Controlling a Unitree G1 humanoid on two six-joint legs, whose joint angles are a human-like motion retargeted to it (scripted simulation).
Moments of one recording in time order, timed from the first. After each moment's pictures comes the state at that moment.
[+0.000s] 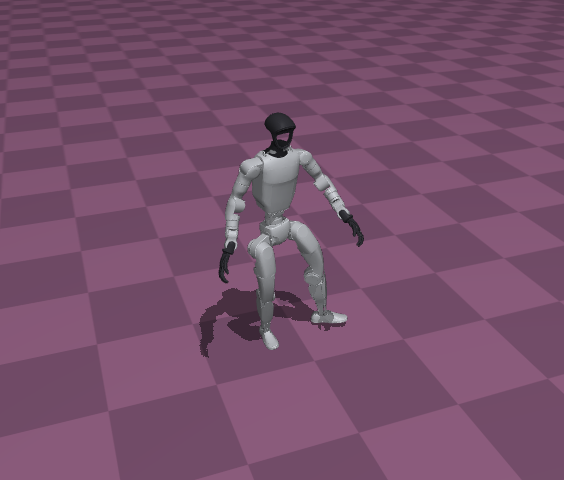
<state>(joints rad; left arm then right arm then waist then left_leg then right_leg) -0.24 0.66 -0.47 0.69 -0.04 -0.01 0.14 0.10 -0.37 0.04 1.04 0.52 -0.05 -0.29 -0.14 -0.10 0.13 -0.09 0.40 0.62 0.19 0.03 -0.23 0.11 -0.02 -0.39 0.18 -0.41 0.09</state>
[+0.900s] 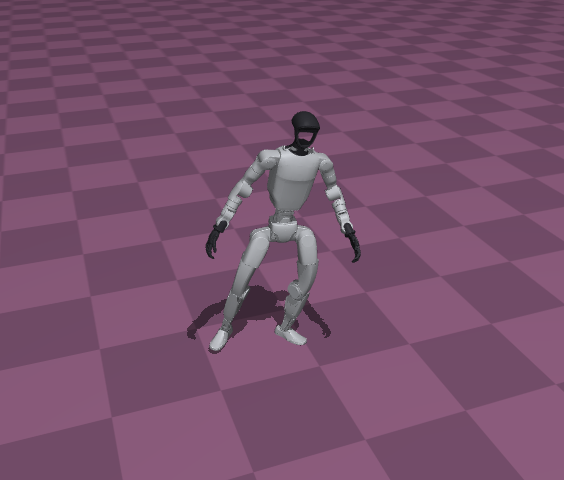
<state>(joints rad) 0.01 0.56 -0.21 0.64 -0.23 -0.06 0.11 0.14 -0.46 -0.01 1.15 0.21 0.05 -0.02 0.12 -0.14 0.04 -0.03 0.13 0.69 0.26 -0.38 0.00 -0.04 -0.43 -0.50 0.28 -0.06 0.22</state>
